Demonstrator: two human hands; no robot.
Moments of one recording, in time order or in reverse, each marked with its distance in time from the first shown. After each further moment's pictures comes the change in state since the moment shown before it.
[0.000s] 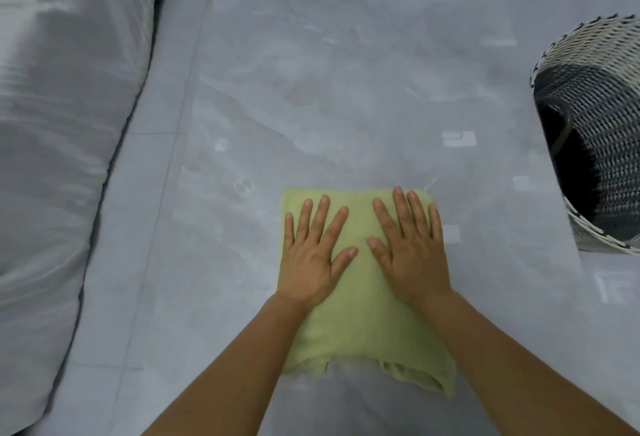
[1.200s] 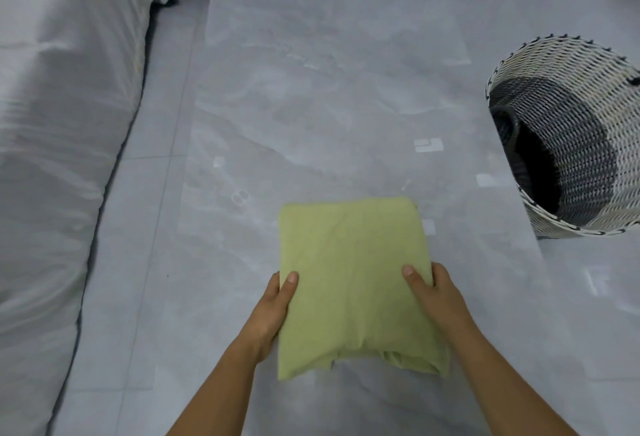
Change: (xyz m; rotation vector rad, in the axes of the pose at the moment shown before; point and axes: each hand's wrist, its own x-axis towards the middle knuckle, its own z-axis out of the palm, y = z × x) left_hand -0.071 -0.001 -0.065 -1.310 -0.375 -0.853; right_hand -0.072 0.011 -0.047 0.865 -0.337 0.882
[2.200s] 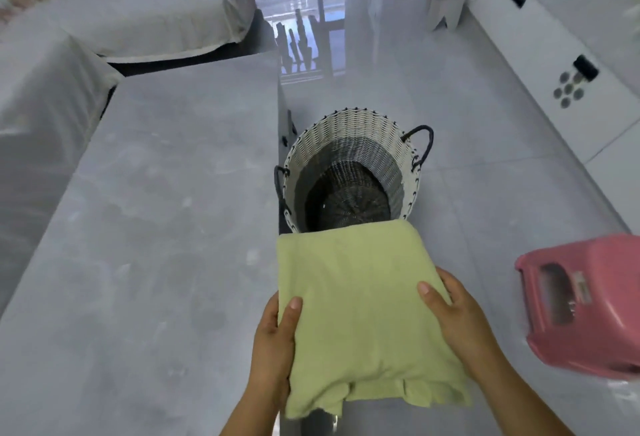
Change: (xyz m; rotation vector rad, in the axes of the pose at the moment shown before) left_hand -0.140 0.011 0.498 -0.082 0.242 0.302; right_hand -0.007 0.149 -0.472 0.279 0.046 -0.271
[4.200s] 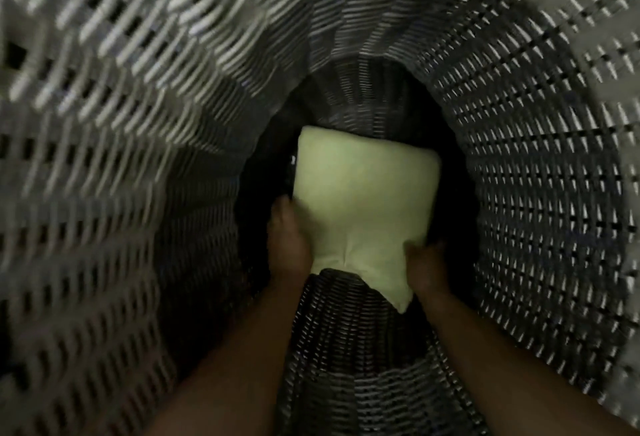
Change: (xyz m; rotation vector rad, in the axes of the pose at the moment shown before) left_hand 0.601 -0.189 0.185 1.042 0.035 0.050; right_hand 0.548 0.247 0.187 -0.590 0.000 0.574
